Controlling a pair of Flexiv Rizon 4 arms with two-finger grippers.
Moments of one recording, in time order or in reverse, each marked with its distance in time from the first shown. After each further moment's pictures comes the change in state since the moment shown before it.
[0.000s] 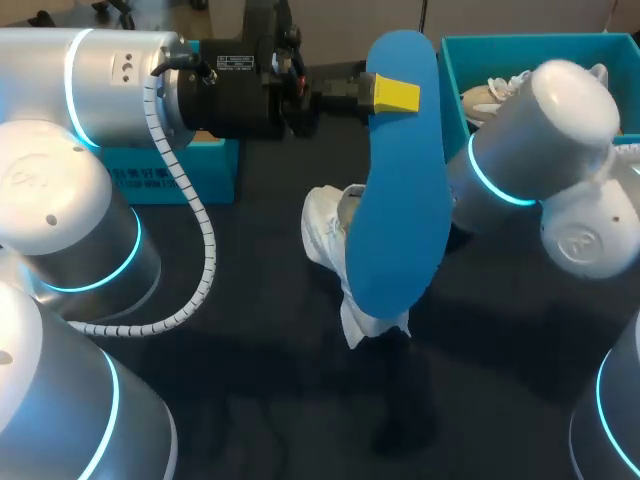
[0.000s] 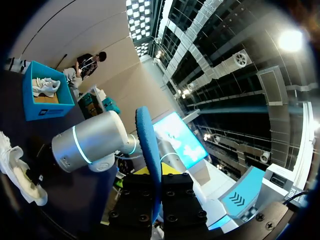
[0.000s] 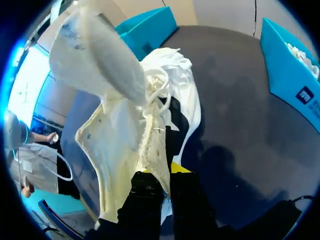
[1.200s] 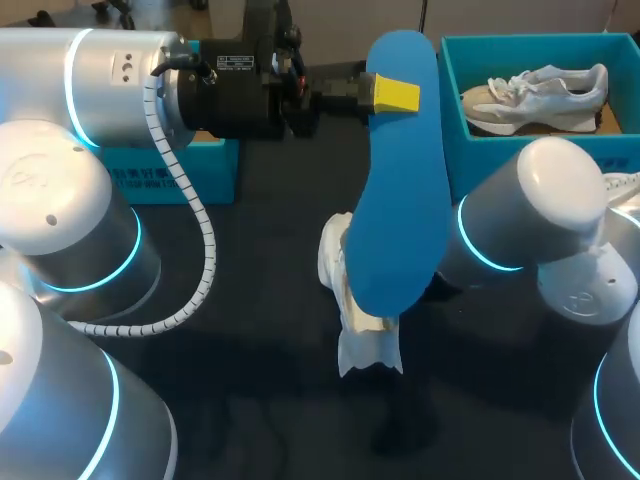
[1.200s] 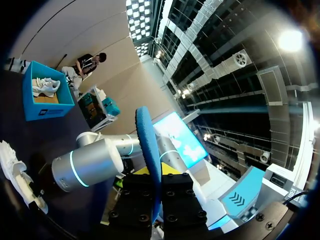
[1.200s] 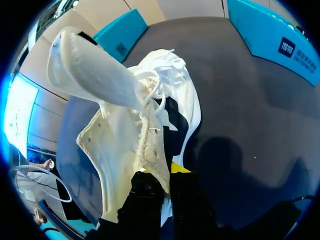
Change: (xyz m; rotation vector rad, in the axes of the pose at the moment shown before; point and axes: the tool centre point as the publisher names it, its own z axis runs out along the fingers) left arm 0.000 0.000 0.000 0.000 0.000 0.000; right arm 0.001 -0.042 0.039 -0.036 -0.059 0.209
